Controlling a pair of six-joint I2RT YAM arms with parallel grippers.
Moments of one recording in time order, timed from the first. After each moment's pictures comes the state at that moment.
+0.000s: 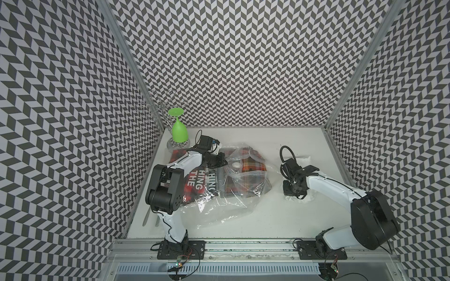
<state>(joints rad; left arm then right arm) -0.24 1.83 1.24 -0.44 0.55 -0.33 0.41 1.44 0.92 -0.87 0.14 0.53</state>
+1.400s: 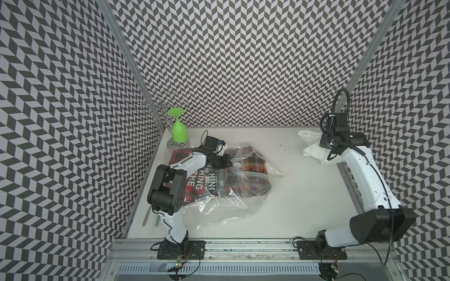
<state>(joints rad) -0.32 1.83 1.24 -0.42 0.55 -0.33 0.03 1.47 1.55 -0.98 0.50 0.30</state>
